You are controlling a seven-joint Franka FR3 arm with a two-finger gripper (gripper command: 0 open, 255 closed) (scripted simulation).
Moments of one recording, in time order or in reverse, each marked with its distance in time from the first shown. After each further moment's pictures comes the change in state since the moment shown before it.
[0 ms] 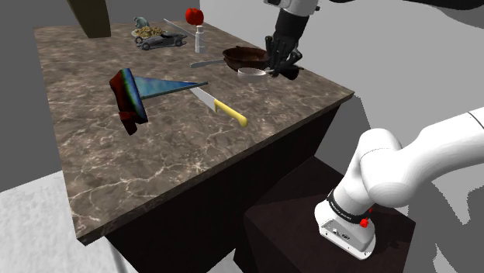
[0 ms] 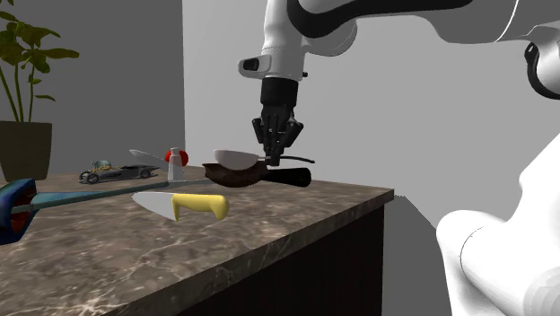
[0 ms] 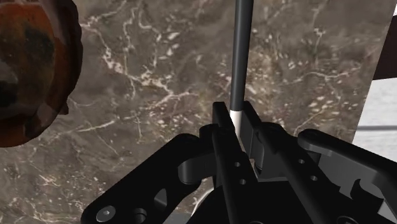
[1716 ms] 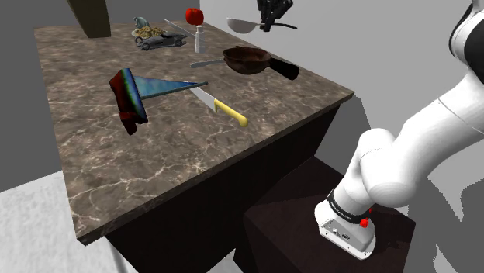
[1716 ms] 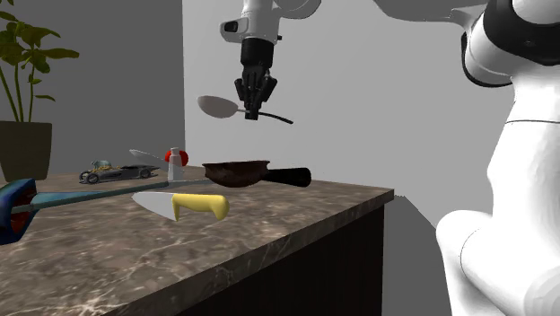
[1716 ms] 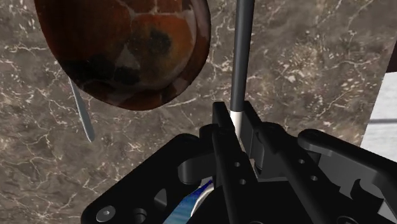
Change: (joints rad) arm 0.005 0.350 -0.105 0.572 0.046 -0.216 -0.146
